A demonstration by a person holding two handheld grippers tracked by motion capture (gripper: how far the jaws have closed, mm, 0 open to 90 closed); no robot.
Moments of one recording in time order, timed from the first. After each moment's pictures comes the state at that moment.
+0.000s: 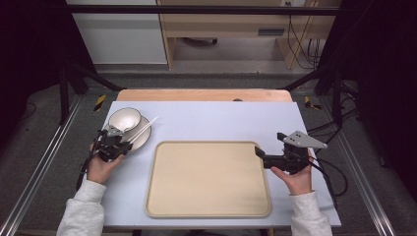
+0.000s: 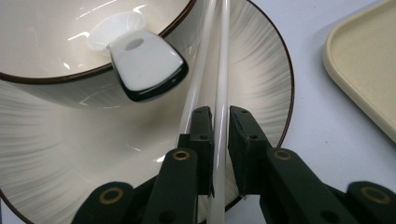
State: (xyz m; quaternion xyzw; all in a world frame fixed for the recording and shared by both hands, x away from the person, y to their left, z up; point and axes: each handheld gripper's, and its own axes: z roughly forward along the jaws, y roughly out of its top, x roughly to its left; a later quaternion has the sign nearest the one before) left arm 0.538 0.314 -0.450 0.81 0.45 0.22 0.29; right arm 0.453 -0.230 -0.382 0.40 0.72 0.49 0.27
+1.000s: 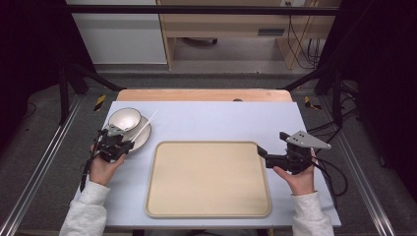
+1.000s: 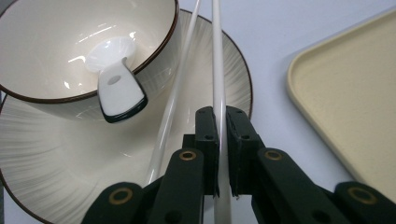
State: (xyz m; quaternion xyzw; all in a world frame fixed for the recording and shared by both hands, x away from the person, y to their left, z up) left arm 0.520 0.296 -0.428 0.80 0.46 0.23 0.31; right arm 0.450 -0.235 -0.378 0.41 0.72 0.50 0.27
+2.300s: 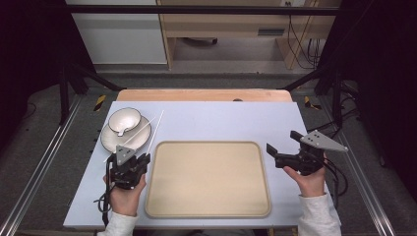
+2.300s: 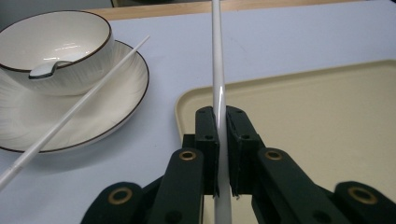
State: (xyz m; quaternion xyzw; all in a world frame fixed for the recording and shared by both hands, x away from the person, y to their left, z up) left arm 0.414 0.212 -0.396 0.69 0.54 0.27 0.40; right arm 0.439 -0.255 -0.365 0.42 0.69 0.52 0.28
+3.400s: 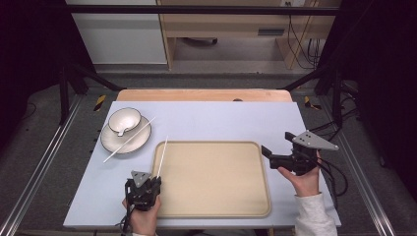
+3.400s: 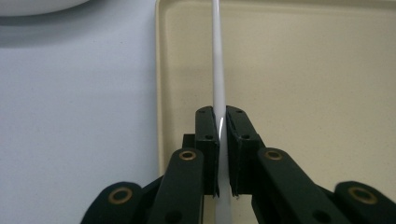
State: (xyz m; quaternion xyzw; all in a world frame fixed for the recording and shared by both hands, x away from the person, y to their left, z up) left arm 0.395 0.187 -0.478 0.67 0.60 0.24 0.36; right arm 0.444 -0.243 -0.372 0.42 0.71 0.50 0.27
